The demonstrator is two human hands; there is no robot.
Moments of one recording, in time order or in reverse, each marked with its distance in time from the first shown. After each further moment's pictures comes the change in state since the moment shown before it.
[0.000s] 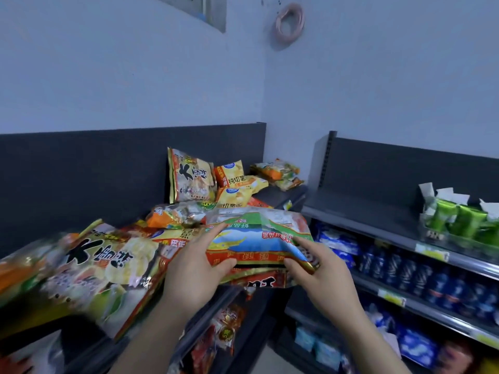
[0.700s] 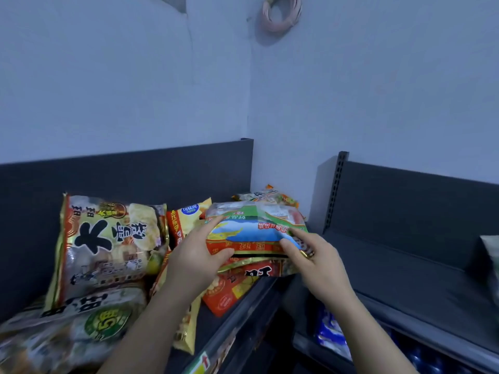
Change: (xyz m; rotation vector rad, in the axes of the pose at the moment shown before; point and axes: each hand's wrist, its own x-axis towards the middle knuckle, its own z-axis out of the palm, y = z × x) left_hand 0.356 0.010 0.159 0.045 0.035 -0.003; right_hand 0.361 0.142 0.047 0.090 0.028 -0.015
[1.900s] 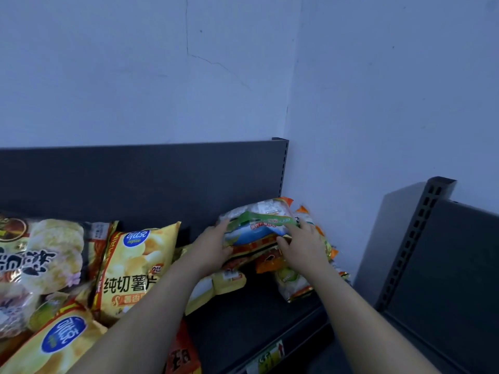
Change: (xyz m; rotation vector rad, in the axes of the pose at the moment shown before) left_hand 0.283 -0.023 0.193 0.320 -0.134 -0.273; right_hand 0.359 0.184 0.105 -0.448 -0.334 -0.221
